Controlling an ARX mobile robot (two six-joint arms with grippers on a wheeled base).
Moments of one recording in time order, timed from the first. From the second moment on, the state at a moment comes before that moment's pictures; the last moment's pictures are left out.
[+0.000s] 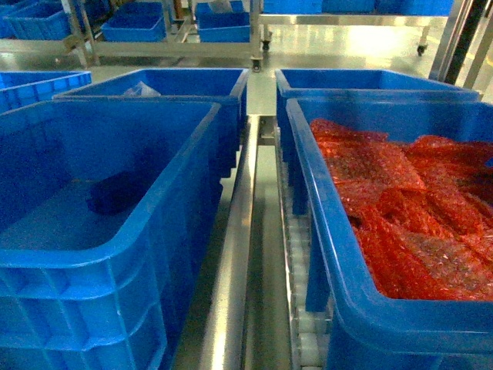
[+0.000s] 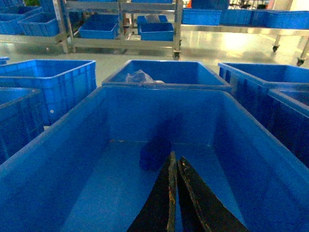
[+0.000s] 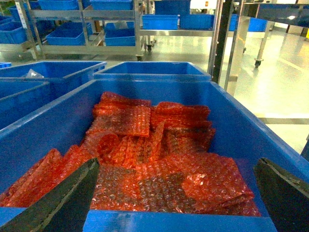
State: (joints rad) left arm -0.08 0.81 0.12 0.67 -0.08 -0.02; right arm 0.00 0.01 0.01 -0.01 0.00 0.00
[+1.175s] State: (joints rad) left arm 0.00 0.61 0.05 0.54 0.00 -0.02; right arm 0.00 0.01 0.01 0.00 0.00 0.00
